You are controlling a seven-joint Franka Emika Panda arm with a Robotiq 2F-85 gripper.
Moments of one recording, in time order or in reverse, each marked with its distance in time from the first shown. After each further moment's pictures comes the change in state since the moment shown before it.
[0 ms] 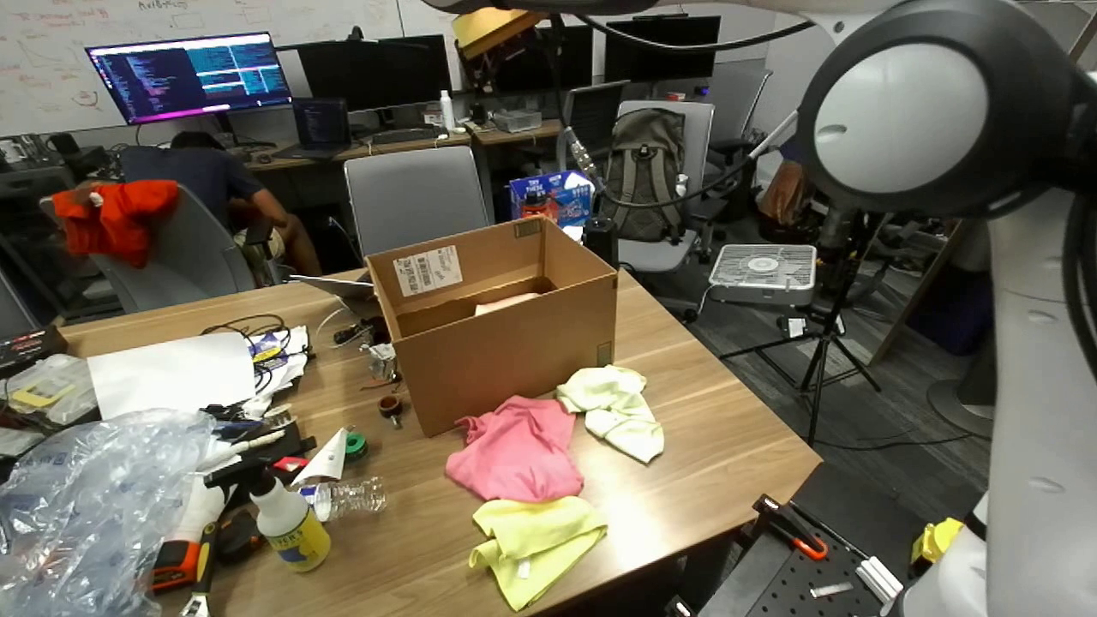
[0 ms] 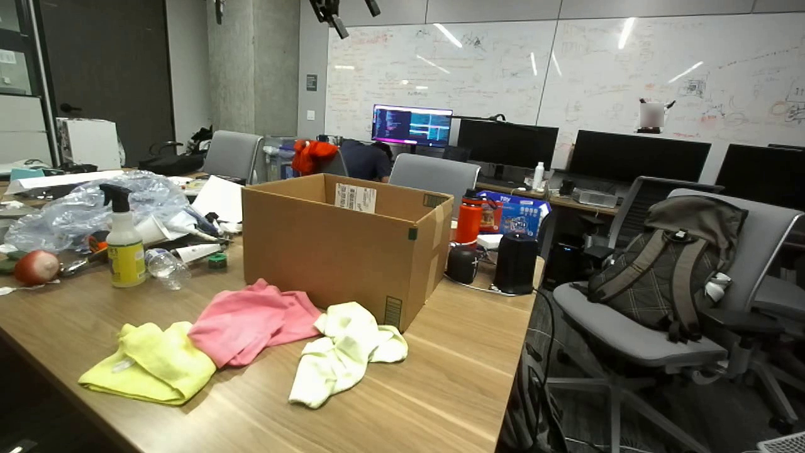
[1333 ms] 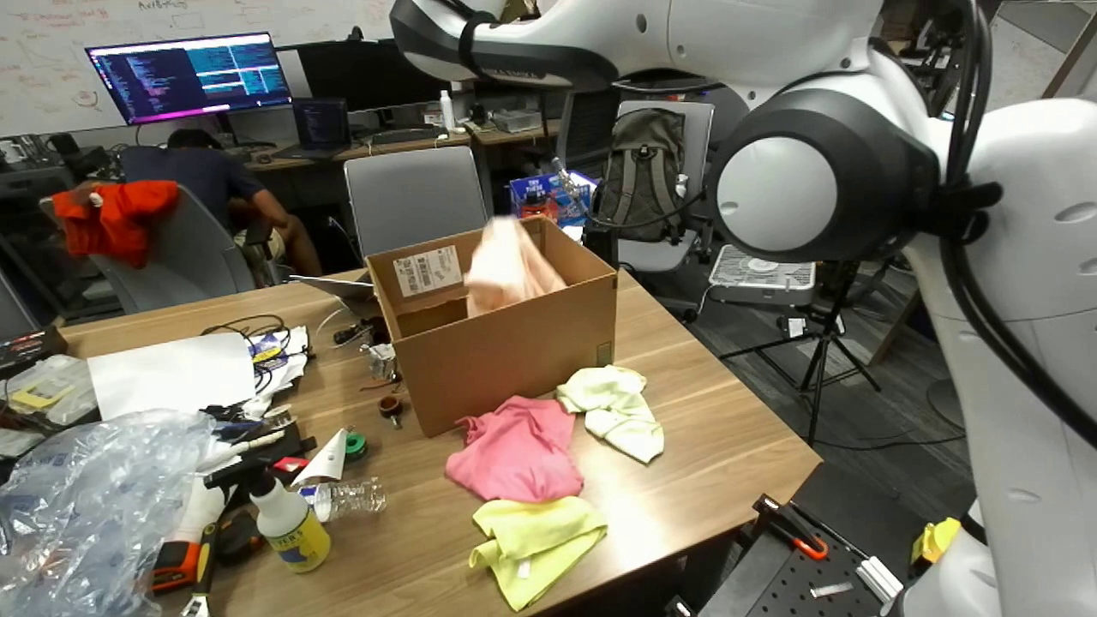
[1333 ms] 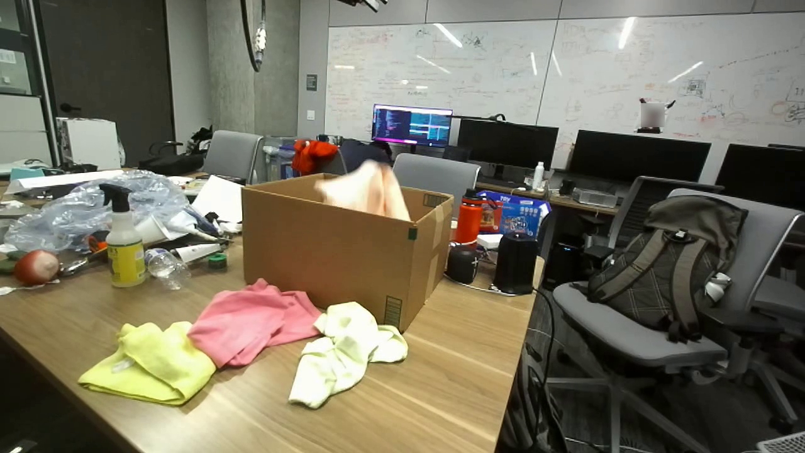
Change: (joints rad) arm 0.089 0.185 -0.111 0.189 -0.384 0.409 0.121
